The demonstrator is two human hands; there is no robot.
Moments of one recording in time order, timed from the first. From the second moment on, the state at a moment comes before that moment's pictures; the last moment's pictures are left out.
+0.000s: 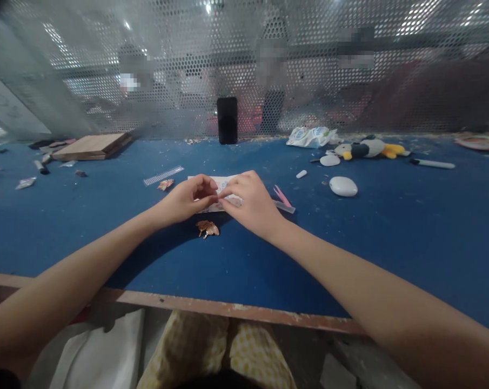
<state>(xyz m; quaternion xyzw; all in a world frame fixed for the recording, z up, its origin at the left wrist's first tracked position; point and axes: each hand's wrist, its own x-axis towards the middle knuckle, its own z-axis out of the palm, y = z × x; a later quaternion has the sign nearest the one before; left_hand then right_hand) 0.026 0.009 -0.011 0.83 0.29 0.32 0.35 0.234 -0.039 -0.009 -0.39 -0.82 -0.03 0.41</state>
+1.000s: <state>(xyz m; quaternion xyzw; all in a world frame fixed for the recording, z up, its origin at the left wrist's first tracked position) 0.032 -0.012 -0.003 0.90 0.31 0.31 0.02 0.230 -0.044 -0.008 -0.42 -0.83 -0.05 0.36</state>
